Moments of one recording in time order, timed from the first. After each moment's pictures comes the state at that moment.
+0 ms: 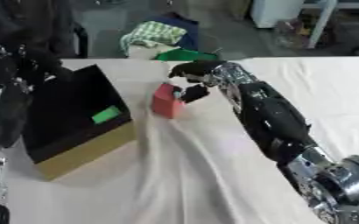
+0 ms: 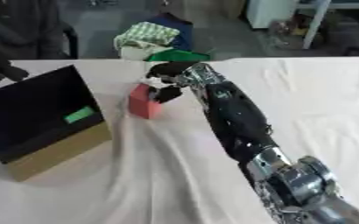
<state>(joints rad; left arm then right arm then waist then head) -0.56 0.04 -0.01 -1.76 0.18 -0.19 -0.47 -1.15 -0.23 0.02 -0.63 1.35 -0.40 0.40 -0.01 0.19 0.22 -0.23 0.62</state>
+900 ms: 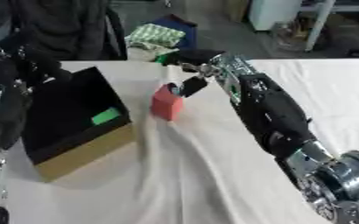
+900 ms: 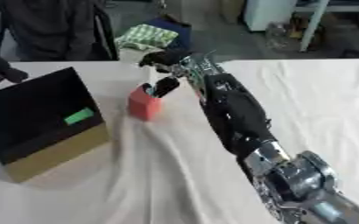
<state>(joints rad) -0.56 0.04 -0.01 -1.76 0.18 -0.19 -0.47 -1.17 -0.24 0.03 -0.67 1.28 -0.40 0.39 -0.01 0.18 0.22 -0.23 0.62</state>
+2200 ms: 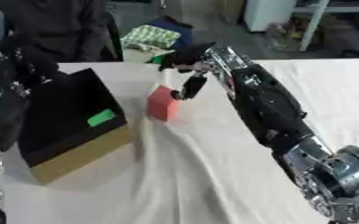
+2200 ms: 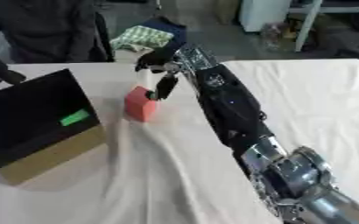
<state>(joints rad) -0.55 0.04 -0.01 -1.76 0.17 -0.19 -0.47 -1.19 -0.24 0.05 -0.72 1.47 -0.50 0.50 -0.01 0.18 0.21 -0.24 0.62</state>
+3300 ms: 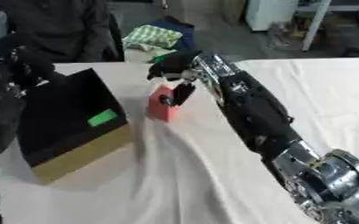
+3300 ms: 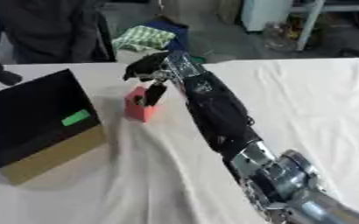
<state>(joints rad) -0.56 0.04 -0.01 -1.76 0.18 -0.19 -0.48 -1.18 -0.19 0.07 -0.71 1.48 -0.52 0.49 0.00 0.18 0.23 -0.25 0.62</state>
